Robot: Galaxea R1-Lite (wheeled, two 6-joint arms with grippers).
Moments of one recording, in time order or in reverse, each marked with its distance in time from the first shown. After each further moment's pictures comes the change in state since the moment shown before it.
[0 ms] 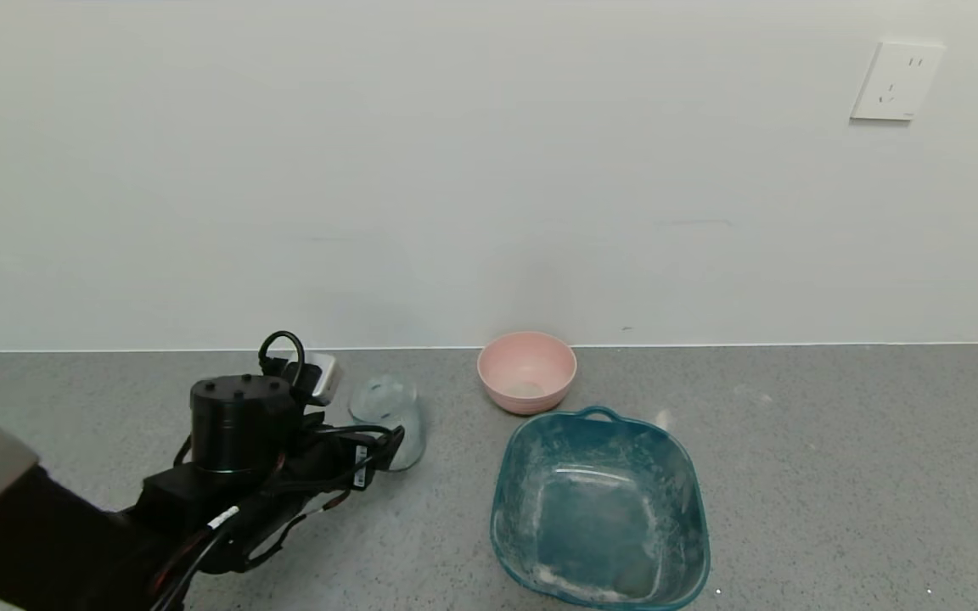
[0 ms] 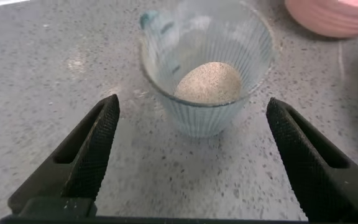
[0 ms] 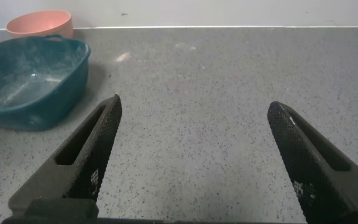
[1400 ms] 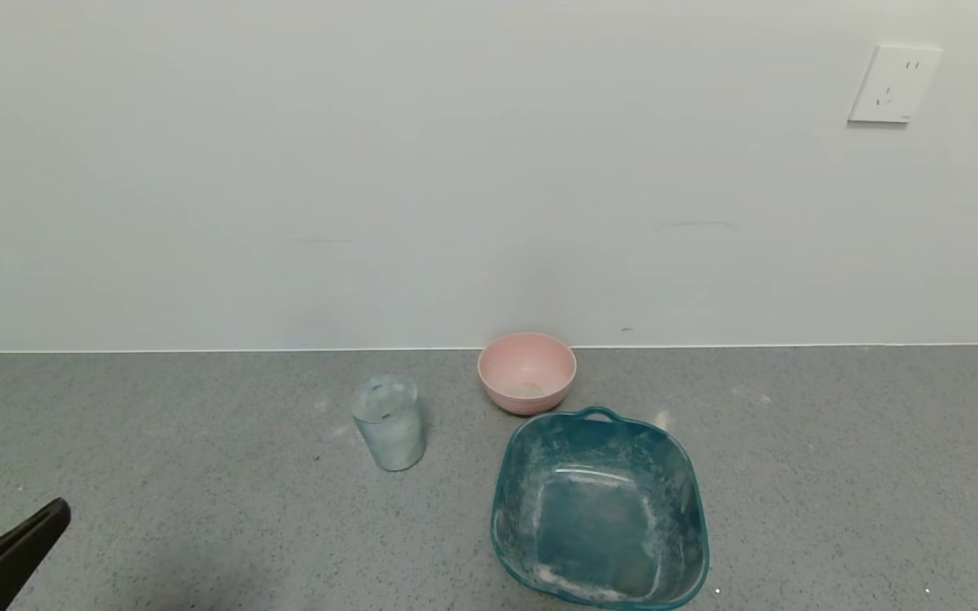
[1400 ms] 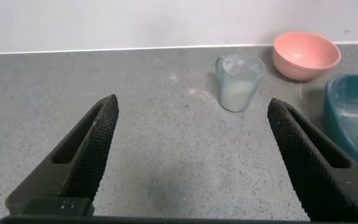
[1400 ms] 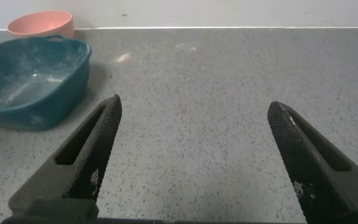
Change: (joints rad) left arm 0.061 -1.244 0.098 0.848 0.101 0.000; right arm 0.000 0.000 0.000 0.000 0.000 0.000
